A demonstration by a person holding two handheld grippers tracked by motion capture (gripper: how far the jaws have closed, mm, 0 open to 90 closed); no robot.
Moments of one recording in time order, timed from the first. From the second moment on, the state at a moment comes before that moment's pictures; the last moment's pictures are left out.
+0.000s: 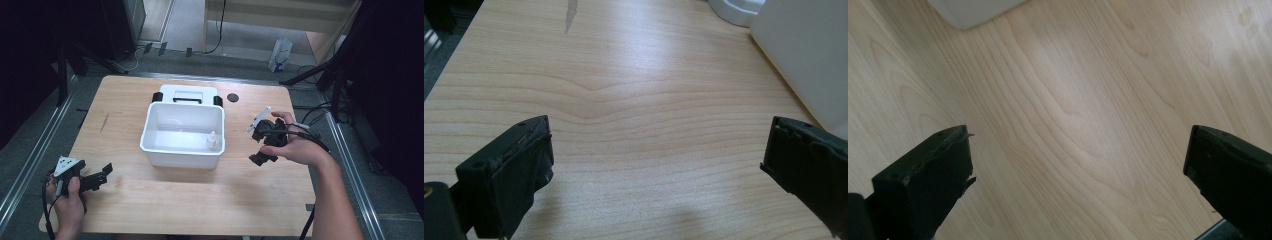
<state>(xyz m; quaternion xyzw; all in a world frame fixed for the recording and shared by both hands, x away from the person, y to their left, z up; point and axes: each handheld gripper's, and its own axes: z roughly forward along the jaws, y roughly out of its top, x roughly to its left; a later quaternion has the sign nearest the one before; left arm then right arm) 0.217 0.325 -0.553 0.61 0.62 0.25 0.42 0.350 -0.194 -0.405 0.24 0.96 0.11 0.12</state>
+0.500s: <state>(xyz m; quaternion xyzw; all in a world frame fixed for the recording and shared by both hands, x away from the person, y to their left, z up) 0.218 0.323 -0.553 0.61 0.63 0.26 0.41 0.331 -0.240 -0.443 0.28 0.95 0.11 0.12</state>
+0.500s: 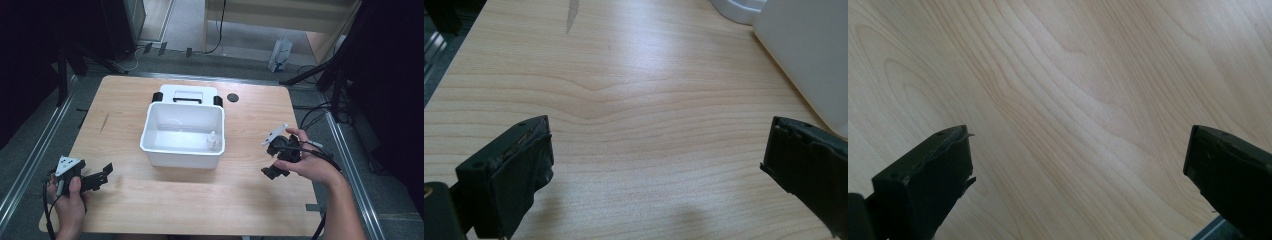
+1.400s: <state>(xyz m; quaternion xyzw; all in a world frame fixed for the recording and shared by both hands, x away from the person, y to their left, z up) 0.217 0.323 -0.553 0.61 0.63 0.26 0.41 0.252 -0.335 -0.523 0.46 0.80 0.33 0.21</state>
